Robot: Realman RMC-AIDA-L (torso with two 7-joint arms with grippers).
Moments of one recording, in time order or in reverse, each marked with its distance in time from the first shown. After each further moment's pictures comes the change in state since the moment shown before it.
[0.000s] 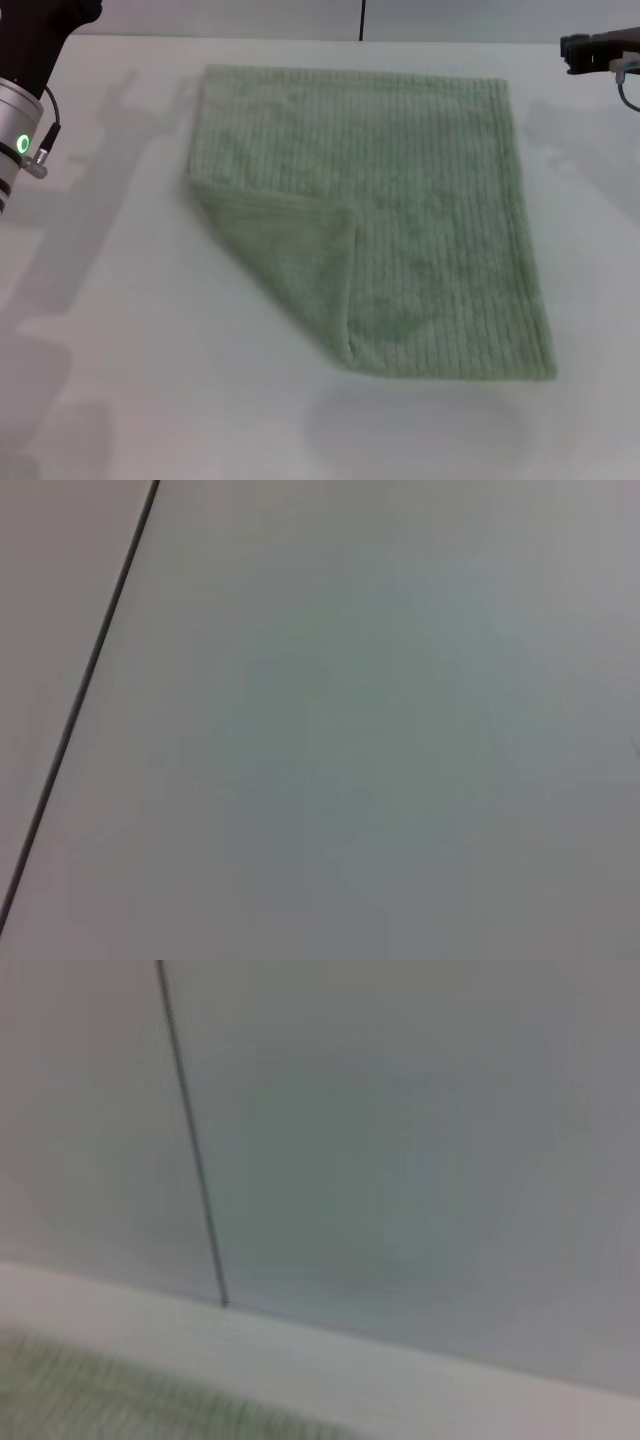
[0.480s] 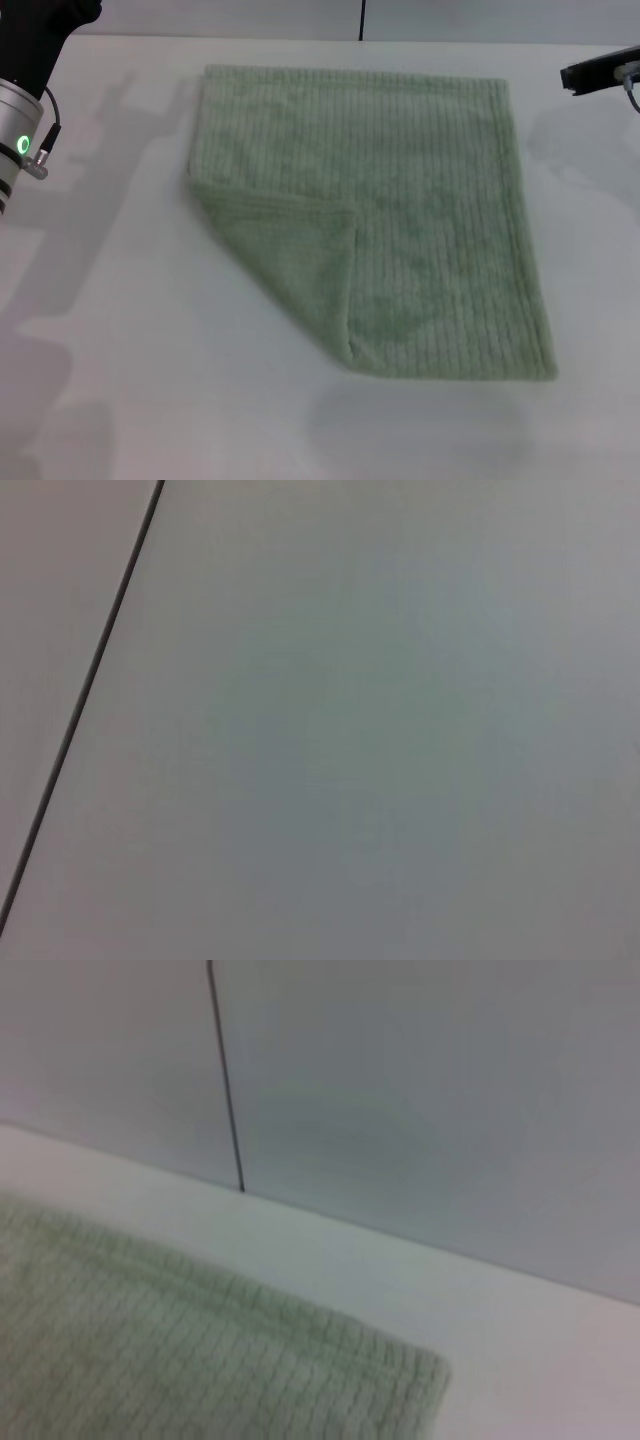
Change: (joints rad) left arm 0.002 -0.003 0.000 -0.002 -0.005 0.000 0.000; right arm 0.118 -0.011 0.097 0.017 -0.122 -0.262 0.006
